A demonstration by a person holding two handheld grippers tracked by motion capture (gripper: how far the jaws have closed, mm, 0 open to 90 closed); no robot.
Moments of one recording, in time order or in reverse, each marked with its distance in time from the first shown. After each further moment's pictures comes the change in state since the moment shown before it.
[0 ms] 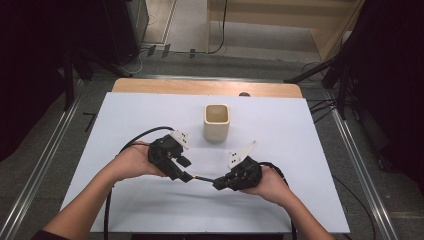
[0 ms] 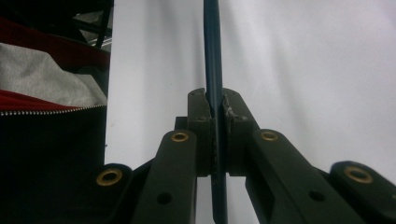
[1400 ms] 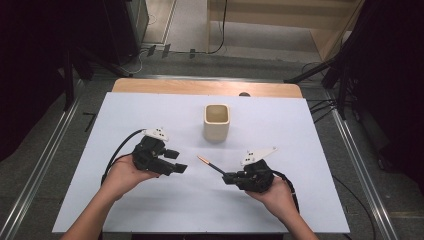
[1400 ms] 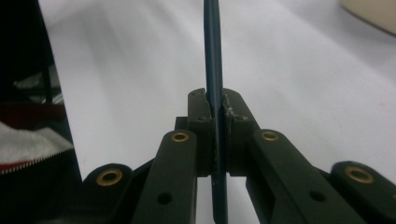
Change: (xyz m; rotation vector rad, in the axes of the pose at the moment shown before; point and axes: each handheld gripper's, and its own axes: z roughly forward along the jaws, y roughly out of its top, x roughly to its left) left arm -0.002 -0.041 -0.009 -0.280 0.160 -0.267; right arm 0.020 -0.021 -0.018 -0.129 -0.247 0.276
